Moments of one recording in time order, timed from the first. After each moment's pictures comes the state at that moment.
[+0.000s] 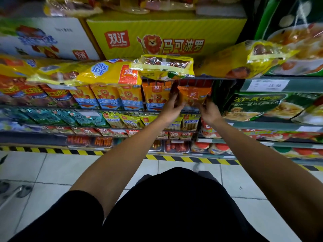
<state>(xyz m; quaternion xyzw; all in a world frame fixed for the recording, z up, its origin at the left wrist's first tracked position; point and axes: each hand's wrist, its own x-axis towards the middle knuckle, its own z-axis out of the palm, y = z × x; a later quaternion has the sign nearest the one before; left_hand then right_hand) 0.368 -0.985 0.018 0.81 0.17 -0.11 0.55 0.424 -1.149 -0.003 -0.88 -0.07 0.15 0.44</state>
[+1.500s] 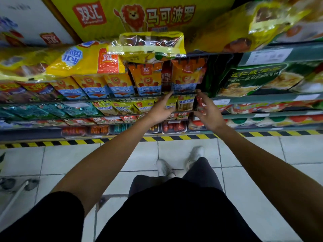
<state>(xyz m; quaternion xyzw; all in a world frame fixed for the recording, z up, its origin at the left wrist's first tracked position) 0.331 -0.967 -0.013 0.85 0.09 -0.24 0.46 0.354 -1.194 -0.026 -0.89 -0.12 0.16 0.42</state>
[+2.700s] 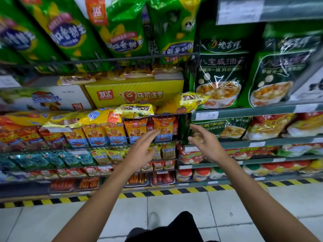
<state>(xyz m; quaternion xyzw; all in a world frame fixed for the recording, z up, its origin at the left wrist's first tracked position) 0.246 -0.997 0.136 0.95 -0.05 -0.03 0.31 0.319 -1.267 0.151 -0.89 -0.16 0.09 0.42</state>
